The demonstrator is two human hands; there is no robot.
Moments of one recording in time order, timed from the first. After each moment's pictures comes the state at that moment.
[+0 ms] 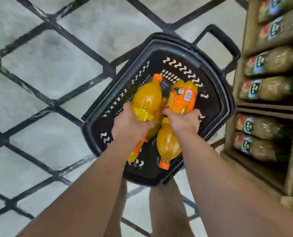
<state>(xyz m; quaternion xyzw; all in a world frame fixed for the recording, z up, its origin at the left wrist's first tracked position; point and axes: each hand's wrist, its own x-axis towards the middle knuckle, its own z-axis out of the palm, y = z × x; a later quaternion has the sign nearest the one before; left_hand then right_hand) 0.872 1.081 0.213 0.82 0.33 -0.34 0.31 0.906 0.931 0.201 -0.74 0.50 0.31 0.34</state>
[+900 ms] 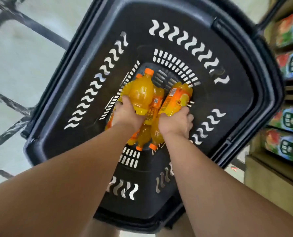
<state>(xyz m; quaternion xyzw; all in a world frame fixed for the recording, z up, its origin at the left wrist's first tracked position) 0.885 1.055 0.004 0.85 0.26 -0.40 0.22 0.878 0.918 0.025 -0.79 0.43 0.33 0.27</state>
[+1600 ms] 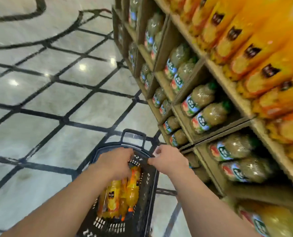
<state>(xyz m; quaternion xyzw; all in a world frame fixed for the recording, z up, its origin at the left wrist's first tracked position) 1.014 0.989 0.494 0.89 -0.24 -0.39 0.07 0.951 0.820 0.520 -0.87 0.32 0.30 0.23</state>
